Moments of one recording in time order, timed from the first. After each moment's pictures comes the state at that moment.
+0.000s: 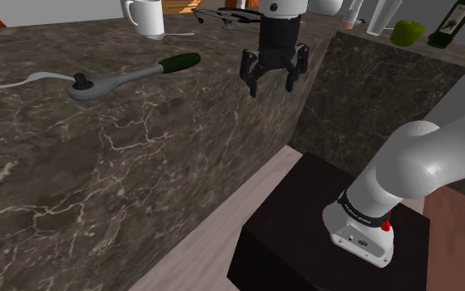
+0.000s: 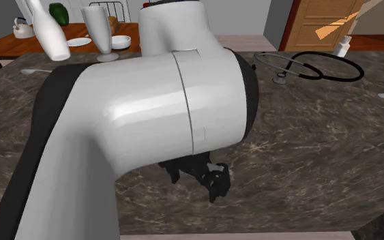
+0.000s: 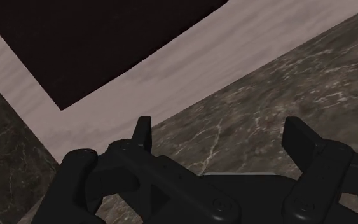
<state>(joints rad) -0.07 -0.59 0.36 -2.26 0.14 1.59 0.80</state>
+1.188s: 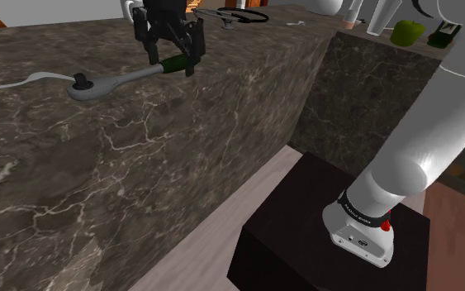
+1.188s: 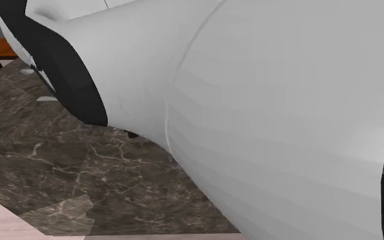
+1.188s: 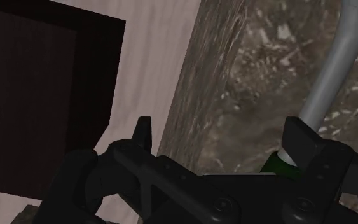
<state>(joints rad) -0.17 0.09 0.72 -1.57 -0.06 1.63 1.88</state>
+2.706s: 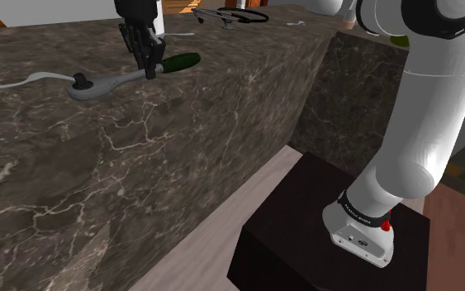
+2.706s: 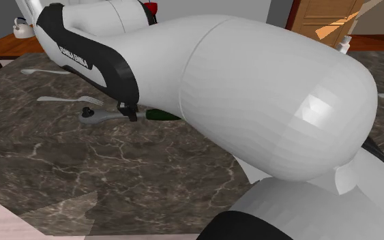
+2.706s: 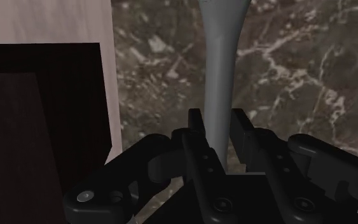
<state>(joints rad) -0.06 0.35 0.69 -1.35 -0.24 1.64 2.20</state>
